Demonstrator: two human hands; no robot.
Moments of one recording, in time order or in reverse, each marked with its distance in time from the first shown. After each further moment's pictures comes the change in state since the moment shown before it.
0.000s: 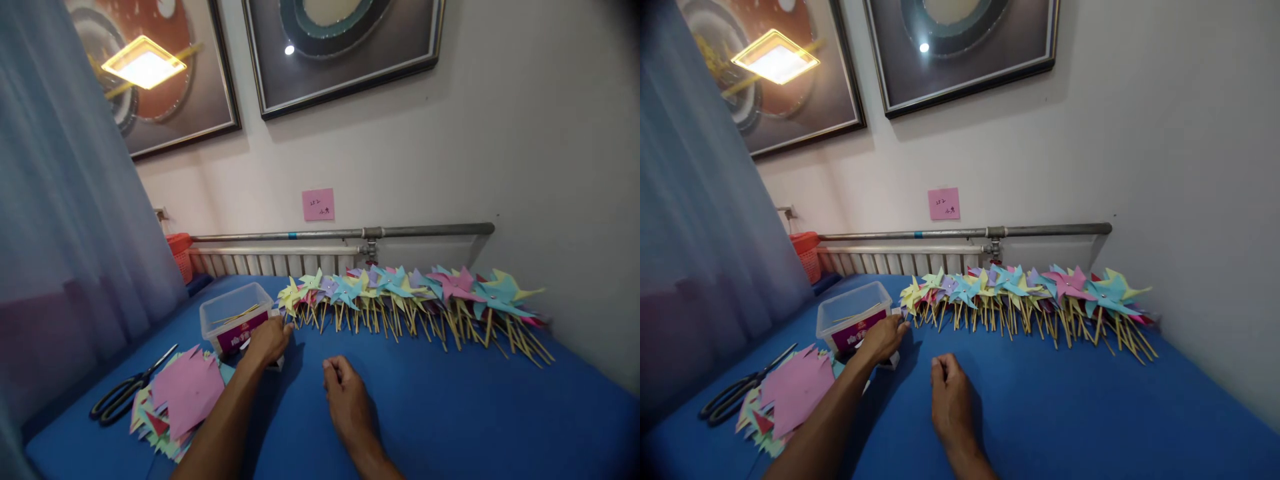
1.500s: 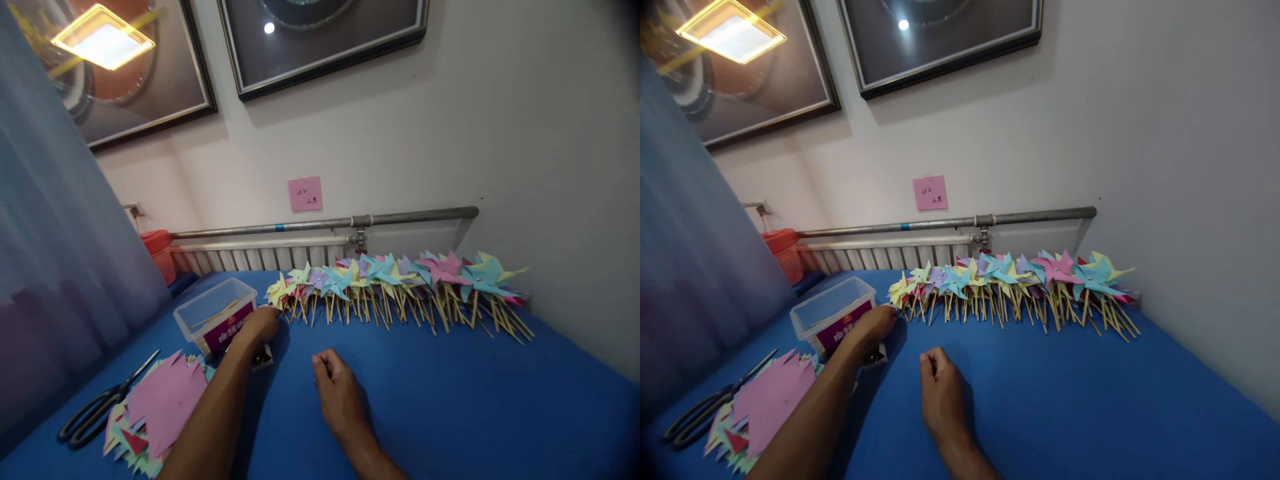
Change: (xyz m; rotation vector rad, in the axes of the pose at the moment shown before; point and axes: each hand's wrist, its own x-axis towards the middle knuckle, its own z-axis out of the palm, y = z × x) left_hand 0.058 -0.008 0.010 0.228 -0.233 0.071; right_hand -0.001 -0.010 -0.002 -0.047 -0.020 0.033
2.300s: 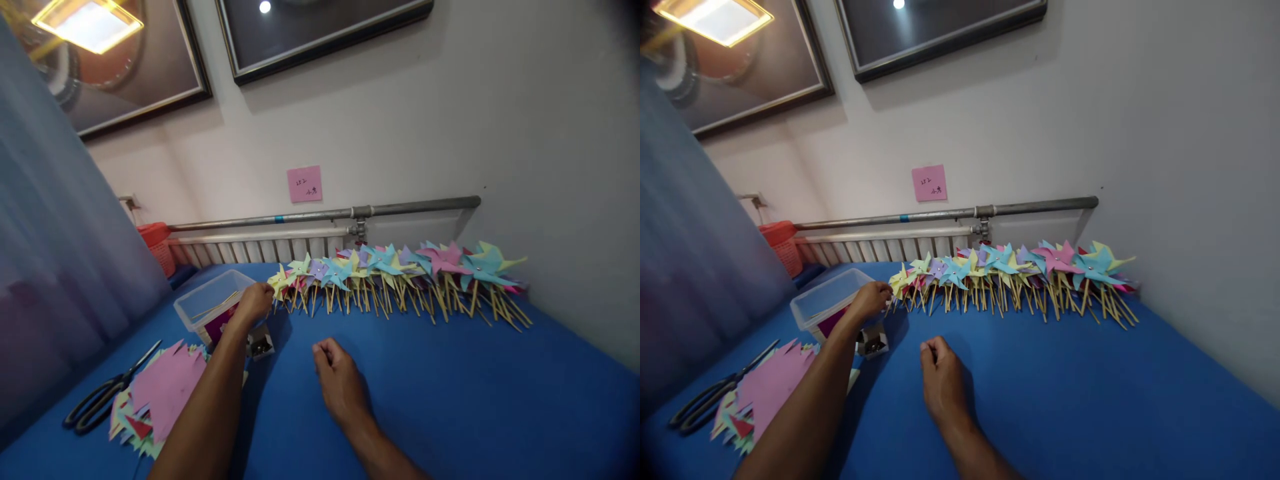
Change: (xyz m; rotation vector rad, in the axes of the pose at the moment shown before) left_hand -0.008 -0.007 -0.026 -0.335 0.230 -0.020; right_hand -0.003 -0.004 -0.003 -0.003 -0.018 0.008
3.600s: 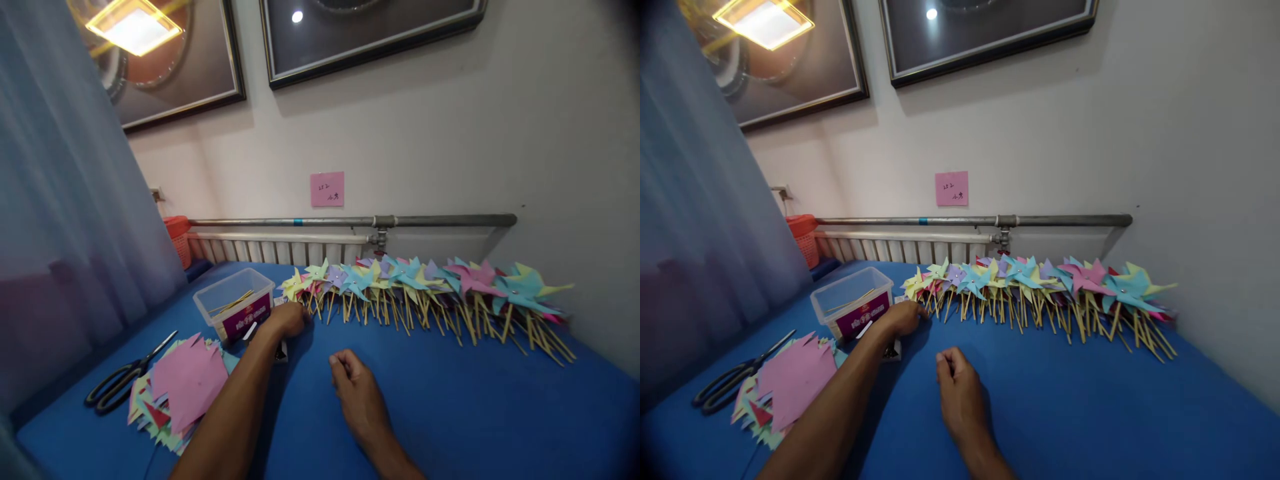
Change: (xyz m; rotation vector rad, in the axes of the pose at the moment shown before) left_hand -0.007 0.016 0.030 0.184 -0.275 0.159; right_hand 0.004 0.011 0.004 -0.046 -0.062 0.008
